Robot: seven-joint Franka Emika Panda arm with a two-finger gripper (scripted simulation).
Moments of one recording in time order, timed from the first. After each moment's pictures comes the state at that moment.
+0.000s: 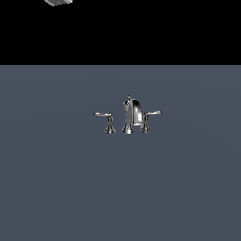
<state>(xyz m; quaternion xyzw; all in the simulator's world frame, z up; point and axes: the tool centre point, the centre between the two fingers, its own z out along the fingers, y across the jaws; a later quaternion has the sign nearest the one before) -0.202 0.076 0.372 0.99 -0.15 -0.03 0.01</state>
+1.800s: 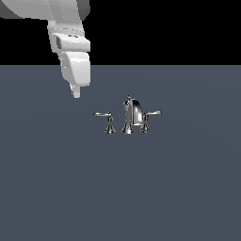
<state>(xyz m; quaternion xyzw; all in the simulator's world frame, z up) -0.023 0.141 0.205 0.87 -0.49 -0.01 0.00</state>
